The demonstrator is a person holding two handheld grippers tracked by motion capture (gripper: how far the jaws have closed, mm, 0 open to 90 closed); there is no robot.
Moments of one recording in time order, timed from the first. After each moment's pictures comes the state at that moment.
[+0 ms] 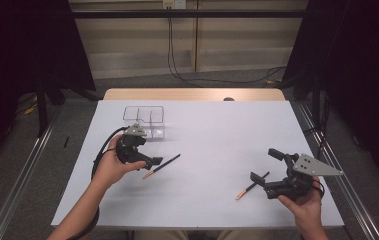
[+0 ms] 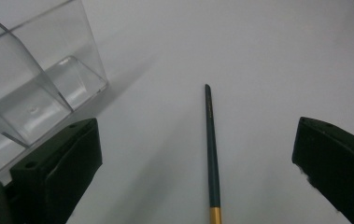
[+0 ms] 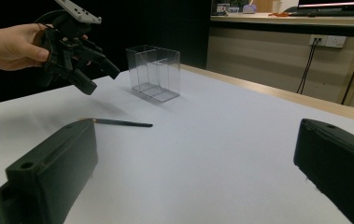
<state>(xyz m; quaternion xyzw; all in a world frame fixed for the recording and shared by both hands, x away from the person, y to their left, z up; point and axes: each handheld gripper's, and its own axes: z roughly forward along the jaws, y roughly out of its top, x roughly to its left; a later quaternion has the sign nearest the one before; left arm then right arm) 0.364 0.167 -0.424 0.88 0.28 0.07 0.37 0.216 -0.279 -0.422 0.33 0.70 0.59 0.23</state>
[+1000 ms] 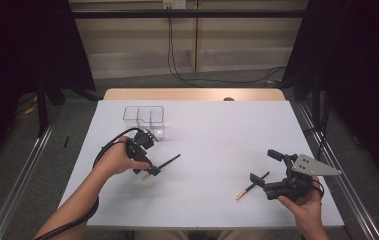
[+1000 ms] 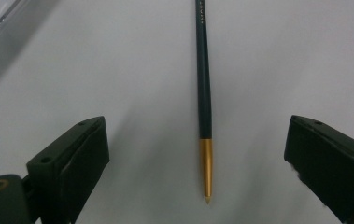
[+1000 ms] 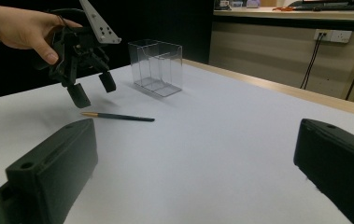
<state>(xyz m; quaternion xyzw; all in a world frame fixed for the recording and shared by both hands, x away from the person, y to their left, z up) 0.379 0.143 -0.431 0.95 0.27 -0.03 0.17 0.217 -0.279 -0.424 0.33 0.70 0.58 0.23</state>
